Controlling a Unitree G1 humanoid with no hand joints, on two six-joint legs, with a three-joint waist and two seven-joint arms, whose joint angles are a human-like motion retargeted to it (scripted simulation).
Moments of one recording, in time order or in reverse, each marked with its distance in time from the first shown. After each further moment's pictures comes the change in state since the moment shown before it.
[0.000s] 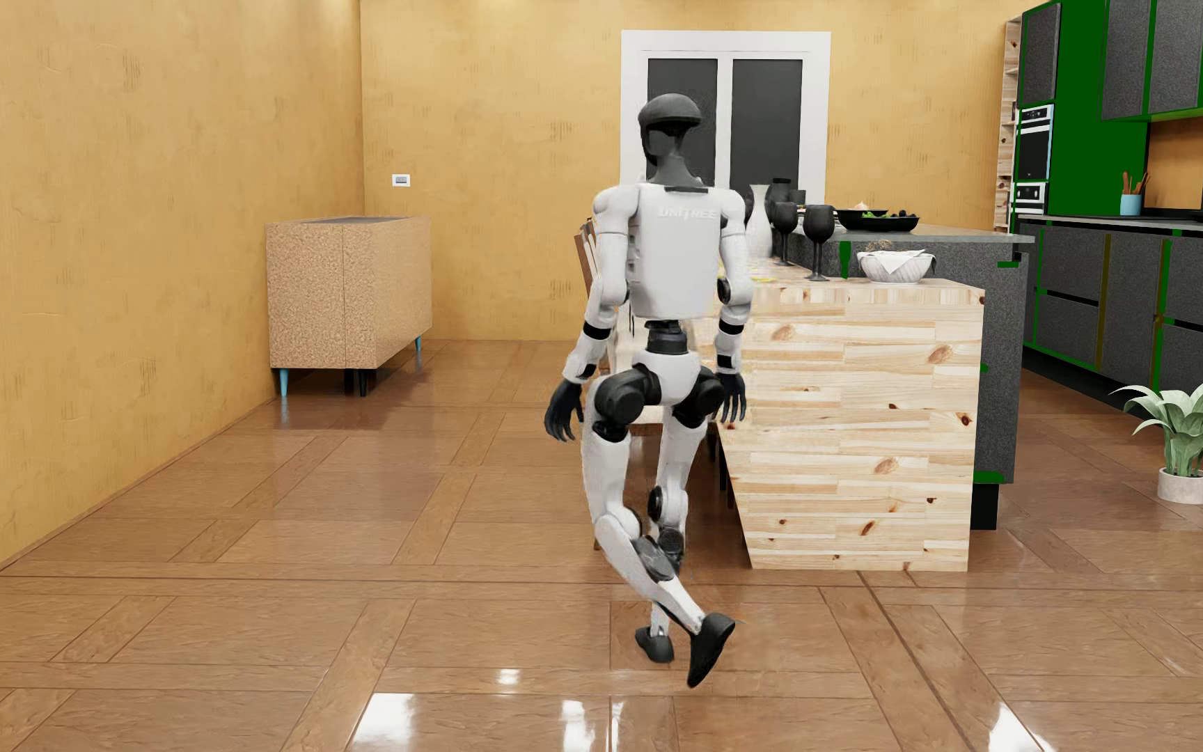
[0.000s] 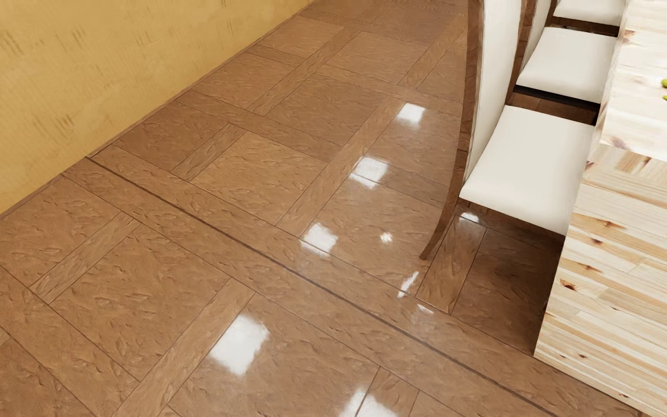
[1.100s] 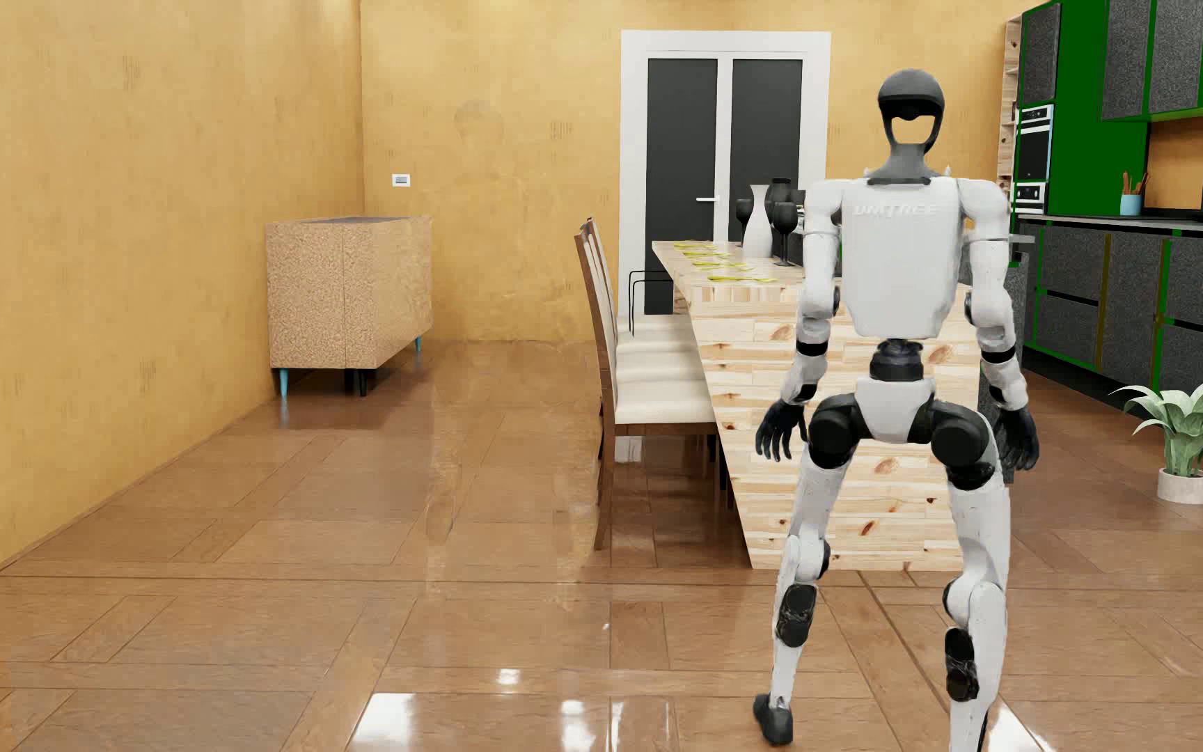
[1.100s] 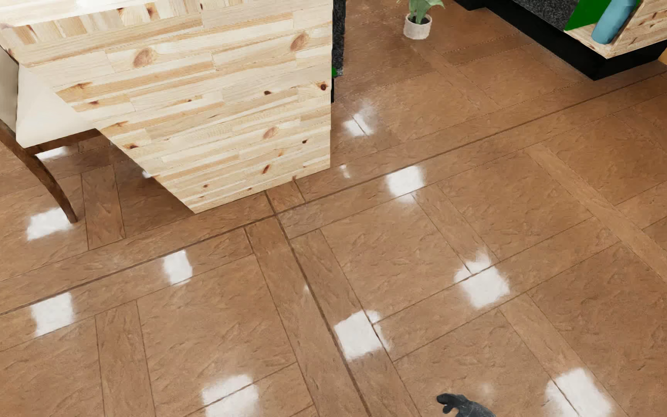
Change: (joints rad) body -0.142 0.238 0.111 0.402 -0.161 -0.017 0.191 -0.006 0.008 -0.593 -0.185 0.152 -0.201 -0.188 0.009 -0.161 -0.031 0.089 0.295 0.402 0.154 -0.163 0.057 -0.067 -0.044 0.025 -0.054 0.249 0.051
